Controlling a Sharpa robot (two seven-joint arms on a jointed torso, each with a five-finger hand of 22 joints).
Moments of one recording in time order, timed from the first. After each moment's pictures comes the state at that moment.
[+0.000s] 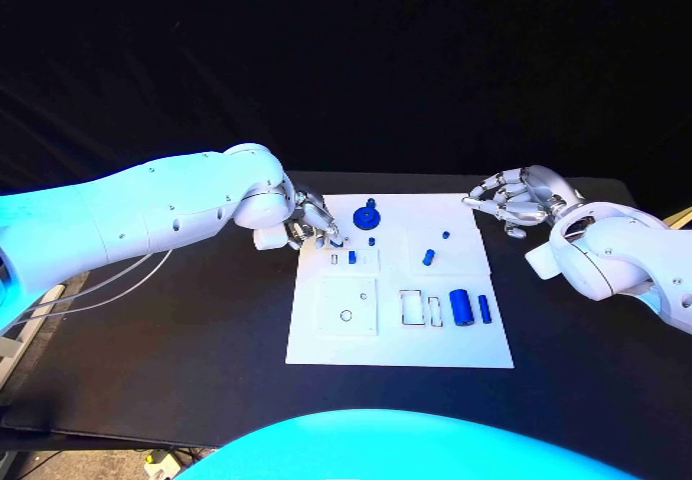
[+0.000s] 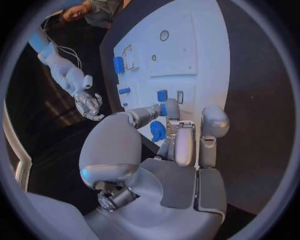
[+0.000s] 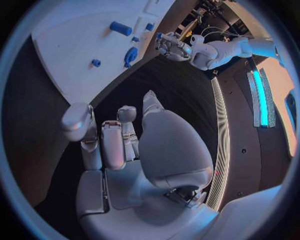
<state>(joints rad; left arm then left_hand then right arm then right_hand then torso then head) 1.30 -0.68 -0.09 1.26 -0.74 0.26 -0.55 1.05 -0.12 0.84 0.07 0.04 0.59 0.10 1.05 0.46 1.11 0.00 0.99 0.46 1.46 -0.06 1.44 1.29 0.12 1.29 0.05 1.20 1.10 1.25 -0.85 -0.16 1.43 -0.72 -0.45 0.04 1.35 -0.05 -0.05 0.28 0.08 0.78 0.13 0.44 0.58 1.19 0.05 0.92 1.01 1.46 -0.02 1.36 1.30 0.09 1.39 0.09 0.97 1.24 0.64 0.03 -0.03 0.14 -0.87</state>
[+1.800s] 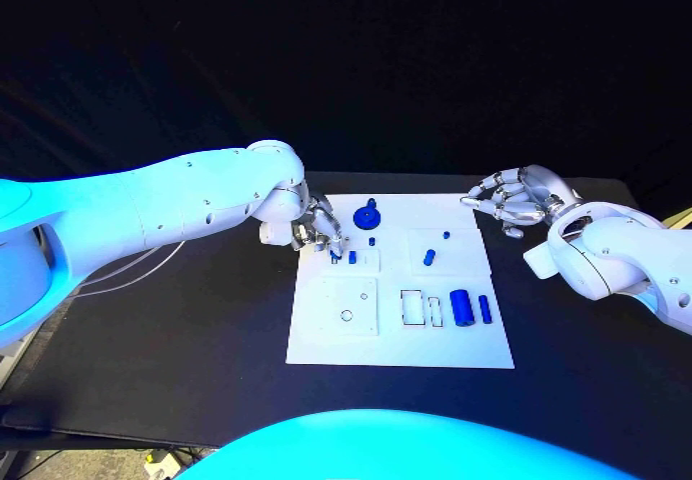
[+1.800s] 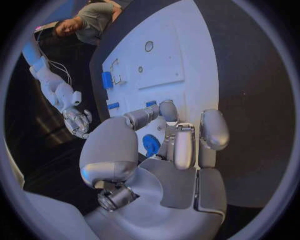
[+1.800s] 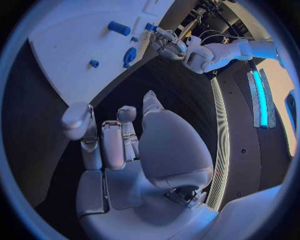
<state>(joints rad) 1.33 -0.56 -0.16 1.13 -0.78 0.43 -0.56 0.96 -0.10 0.87 -0.01 0.04 0.63 0.08 1.03 0.44 1.21 -0.03 1.02 0.55 1.46 -0.07 1.50 1.29 0.11 1.33 0.03 1.28 1.21 1.25 -0.84 -0.16 1.43 -0.72 -0.45 0.04 1.35 -0.05 -0.05 0.28 0.08 0.78 0.13 0.44 0.58 1.19 0.05 0.92 1.01 1.46 -0.02 1.36 1.30 0.09 1.39 0.09 0.96 1.24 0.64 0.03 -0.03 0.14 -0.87</state>
